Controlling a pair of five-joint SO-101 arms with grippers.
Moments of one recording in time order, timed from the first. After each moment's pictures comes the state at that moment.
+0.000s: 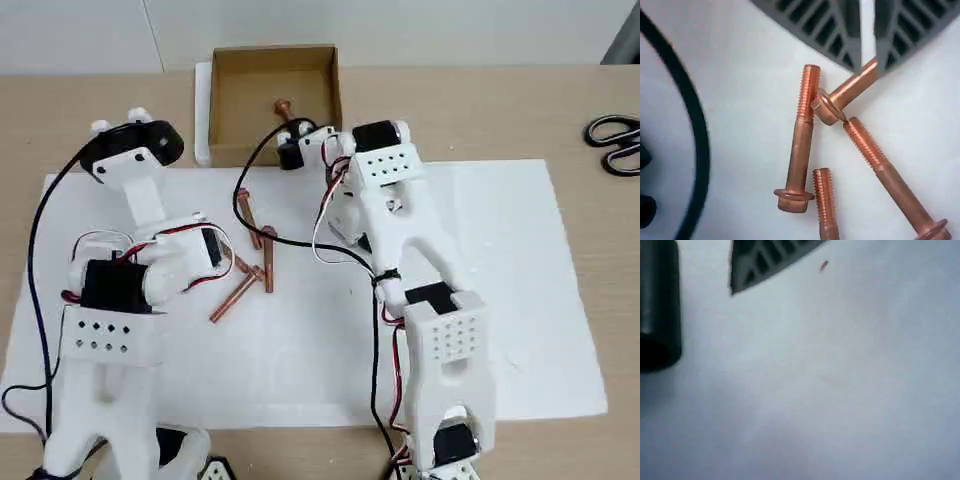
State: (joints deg) left arm 3.3 -37.0 26.6 80.0 27.1; right arm -19.1 38.3 -36.9 96.1 25.7
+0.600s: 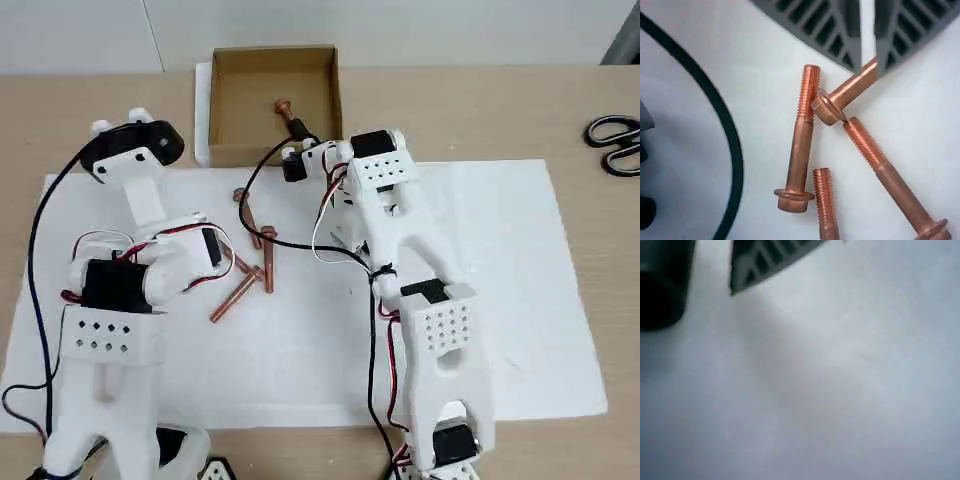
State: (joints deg) left arm 3.3 -37.0 26.6 80.0 27.1; right arm -18.7 45.5 -37.5 95.5 25.8
